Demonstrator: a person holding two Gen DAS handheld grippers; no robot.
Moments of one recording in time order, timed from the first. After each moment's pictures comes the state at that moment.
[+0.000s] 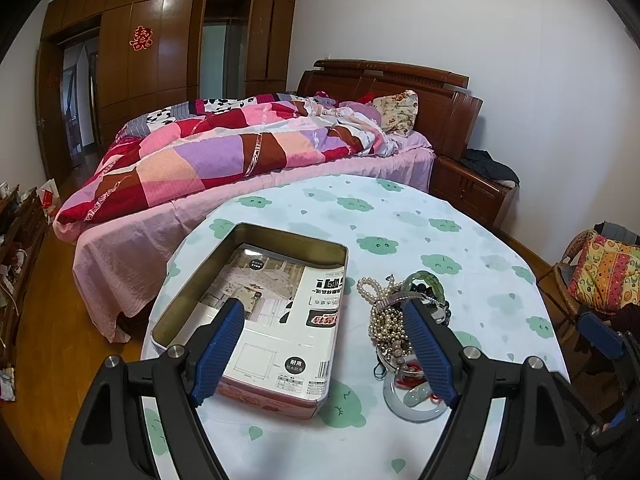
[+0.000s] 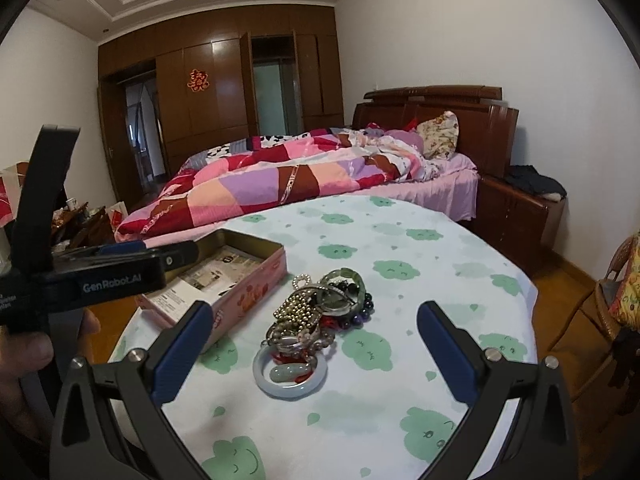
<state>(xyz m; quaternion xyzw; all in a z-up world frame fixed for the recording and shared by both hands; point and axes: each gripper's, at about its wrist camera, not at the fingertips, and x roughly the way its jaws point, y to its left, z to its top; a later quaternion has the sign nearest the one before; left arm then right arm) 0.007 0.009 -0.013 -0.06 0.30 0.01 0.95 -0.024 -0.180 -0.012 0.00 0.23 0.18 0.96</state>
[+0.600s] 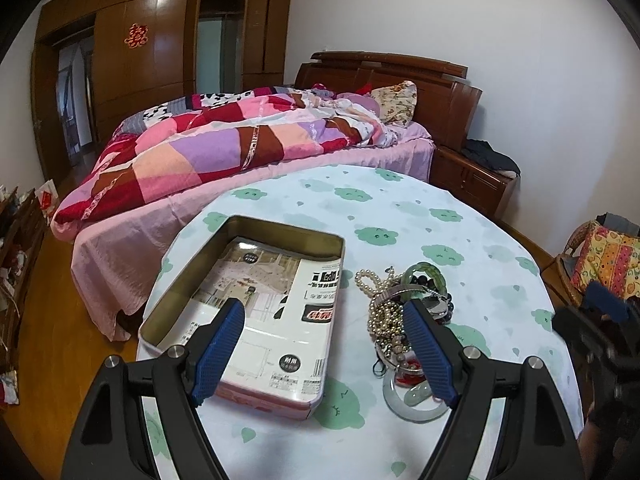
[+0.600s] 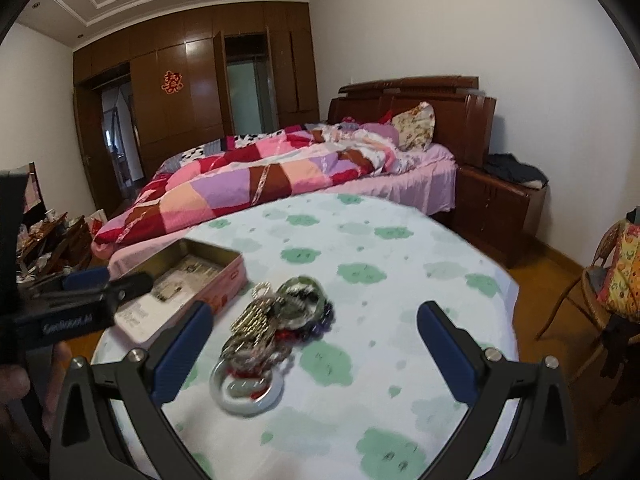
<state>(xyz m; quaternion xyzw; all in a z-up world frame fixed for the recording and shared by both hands) 0.016 0.001 -0.019 -0.05 0.32 0.00 0.95 0.007 -0.206 -0.013 0.01 0.23 0.14 0.96</state>
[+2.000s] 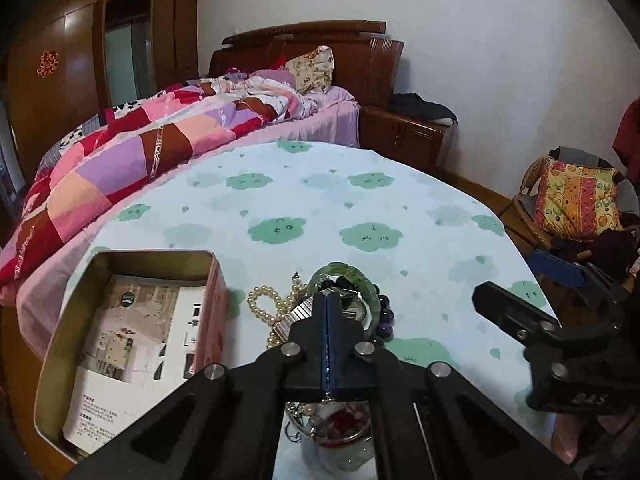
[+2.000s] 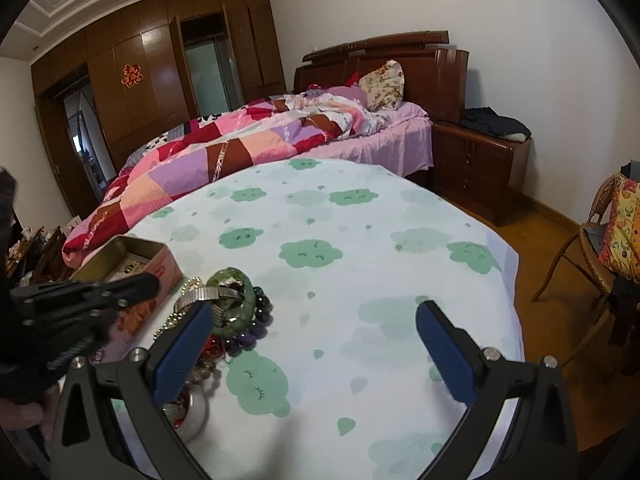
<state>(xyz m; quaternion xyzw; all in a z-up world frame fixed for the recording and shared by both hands) 0.089 -0.073 -0.048 0.03 0.35 -0.12 0.93 0.075 -0.244 -0.052 0.05 0.31 0.11 0.94</state>
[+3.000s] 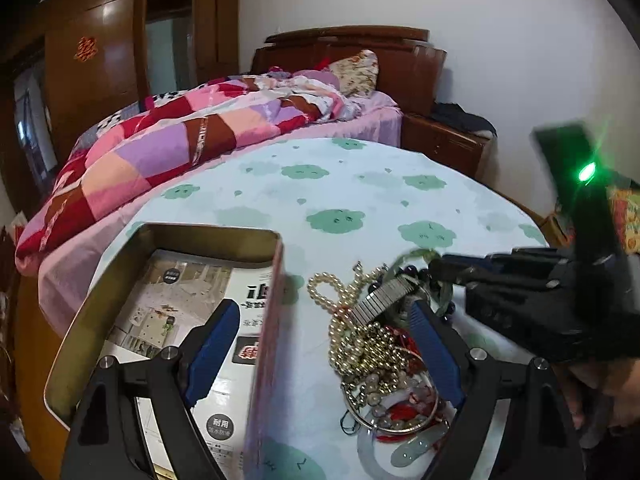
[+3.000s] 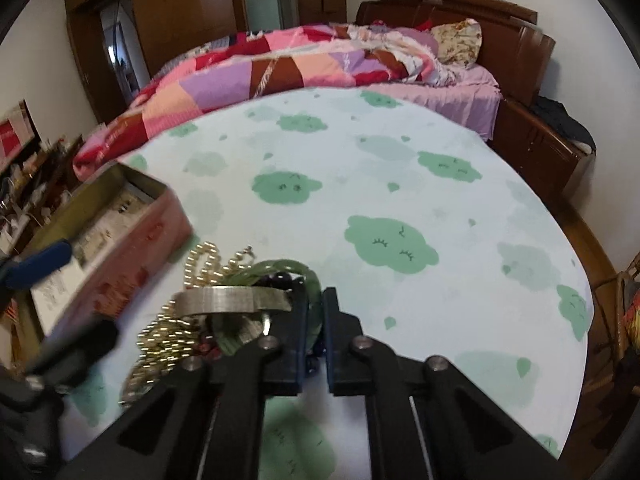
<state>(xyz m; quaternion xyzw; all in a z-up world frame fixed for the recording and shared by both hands) 0.091 -0.043 -0.067 0.01 0.35 -0.06 0.94 0.144 -0.187 -0.077 -0.04 0.41 0.20 0.89</state>
